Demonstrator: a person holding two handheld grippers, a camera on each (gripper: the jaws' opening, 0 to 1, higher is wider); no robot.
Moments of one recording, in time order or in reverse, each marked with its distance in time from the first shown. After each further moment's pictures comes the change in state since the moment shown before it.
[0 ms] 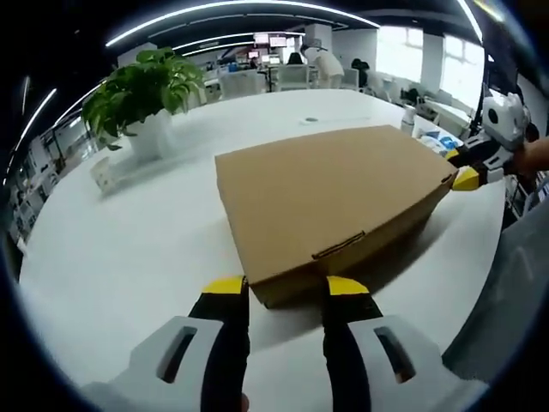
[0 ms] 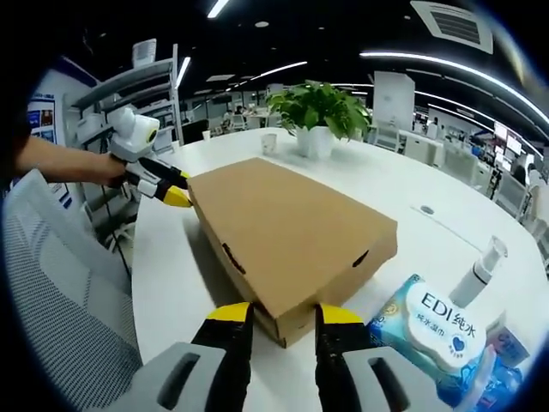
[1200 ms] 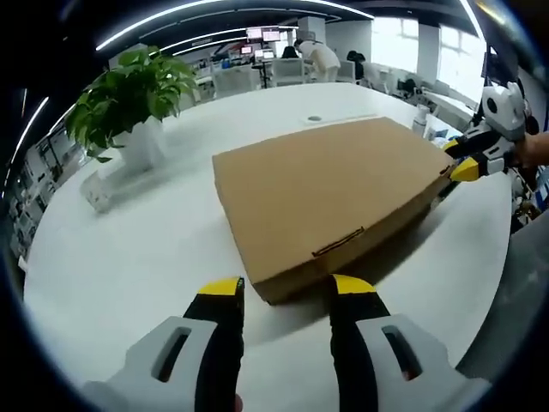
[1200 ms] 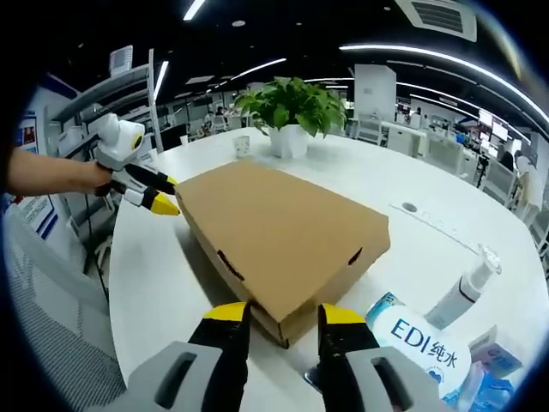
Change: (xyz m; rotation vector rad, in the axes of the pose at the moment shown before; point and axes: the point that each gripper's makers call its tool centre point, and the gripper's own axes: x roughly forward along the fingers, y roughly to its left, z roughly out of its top) left arm 0.029 0.012 0.027 0.041 0.035 -0.007; right arm 0.011 -0.041 0.020 0.063 0.003 -0.078
